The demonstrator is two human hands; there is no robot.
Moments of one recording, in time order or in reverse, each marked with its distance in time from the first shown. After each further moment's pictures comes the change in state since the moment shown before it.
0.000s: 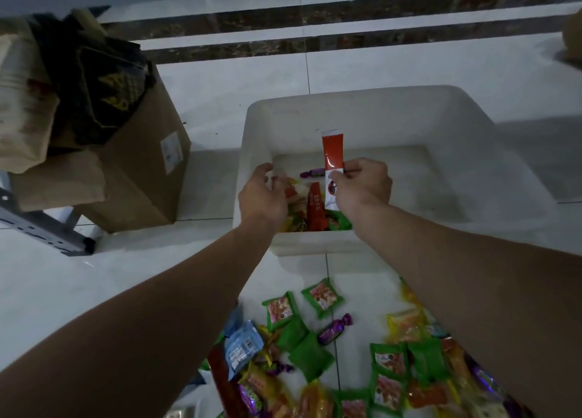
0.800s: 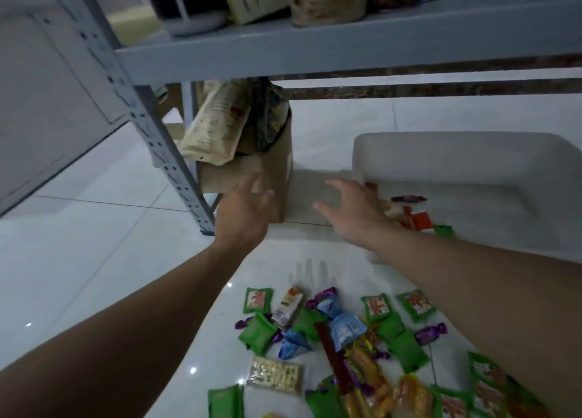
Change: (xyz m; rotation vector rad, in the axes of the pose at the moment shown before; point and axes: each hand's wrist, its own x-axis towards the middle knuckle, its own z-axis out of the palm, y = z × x) left_hand -0.051 -0.047 -0.241 0.372 0.259 0.206; right_hand -0.152 -0.072 0.079 -0.472 -0.520 -0.577
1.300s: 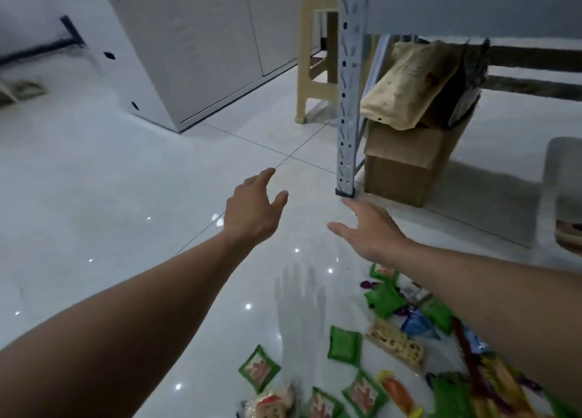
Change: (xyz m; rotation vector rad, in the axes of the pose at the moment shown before) left_hand -0.083 -0.185 -0.165 0.239 0.120 -0.276; right_hand -0.057 -0.141 0.169 -0.050 -0.431 -0.282
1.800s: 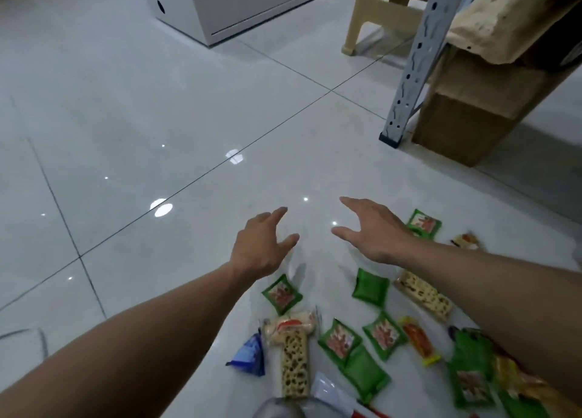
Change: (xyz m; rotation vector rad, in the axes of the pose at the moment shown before) left_hand -0.119 -0.128 0.070 0.019 -0.321 -0.200; right_hand -0.026 -0.002 0.095 -0.248 -0.300 -0.097
